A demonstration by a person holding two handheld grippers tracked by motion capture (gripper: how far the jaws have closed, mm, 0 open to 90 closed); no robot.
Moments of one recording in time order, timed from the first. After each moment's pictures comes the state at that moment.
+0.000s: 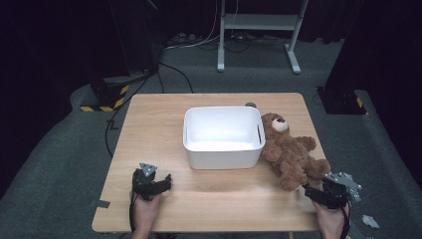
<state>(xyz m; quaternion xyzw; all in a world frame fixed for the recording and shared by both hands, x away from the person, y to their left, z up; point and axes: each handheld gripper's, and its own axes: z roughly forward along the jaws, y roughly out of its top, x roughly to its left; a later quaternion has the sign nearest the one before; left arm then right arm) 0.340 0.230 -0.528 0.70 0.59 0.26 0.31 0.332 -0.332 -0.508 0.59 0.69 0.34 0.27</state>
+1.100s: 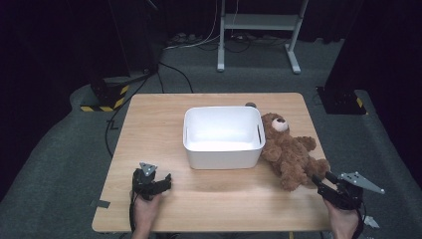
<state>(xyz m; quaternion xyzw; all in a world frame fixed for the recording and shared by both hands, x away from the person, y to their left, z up) 0.341 0.230 -0.528 0.70 0.59 0.26 0.30 0.315 -0.346 -0.468 0.56 0.67 0.41 0.27</state>
